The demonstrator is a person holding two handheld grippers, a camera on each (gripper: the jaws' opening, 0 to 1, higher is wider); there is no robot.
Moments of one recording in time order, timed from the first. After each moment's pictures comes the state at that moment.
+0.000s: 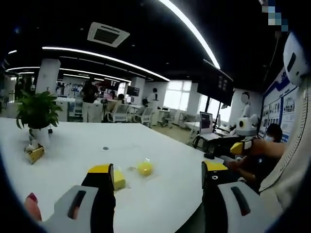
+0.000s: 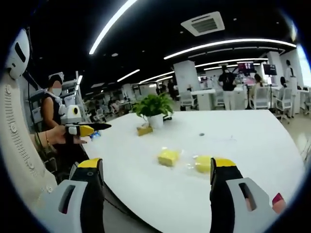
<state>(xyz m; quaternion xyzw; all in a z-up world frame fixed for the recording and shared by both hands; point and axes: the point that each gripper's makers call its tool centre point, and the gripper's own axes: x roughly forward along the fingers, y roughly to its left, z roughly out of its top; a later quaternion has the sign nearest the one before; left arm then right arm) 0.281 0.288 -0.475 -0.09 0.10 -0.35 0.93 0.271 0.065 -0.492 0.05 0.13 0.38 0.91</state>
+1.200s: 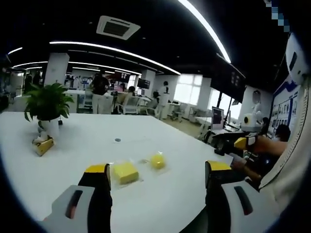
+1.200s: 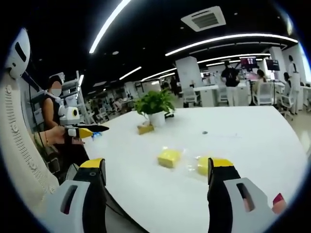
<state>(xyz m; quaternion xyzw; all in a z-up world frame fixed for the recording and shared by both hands) 0.304 0.321 -0.490 -0.12 0.12 -0.31 0.94 0.302 0.079 -0.506 0.06 0.15 0.39 0.90</state>
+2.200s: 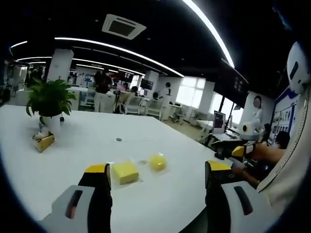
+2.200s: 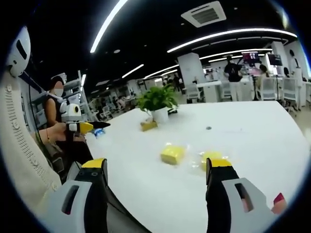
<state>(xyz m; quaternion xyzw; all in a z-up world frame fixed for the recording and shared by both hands) 0.305 0.325 -0.490 -0.11 0.13 -0.30 0.94 0.302 0.085 -0.516 0.07 0.16 0.41 0.89</state>
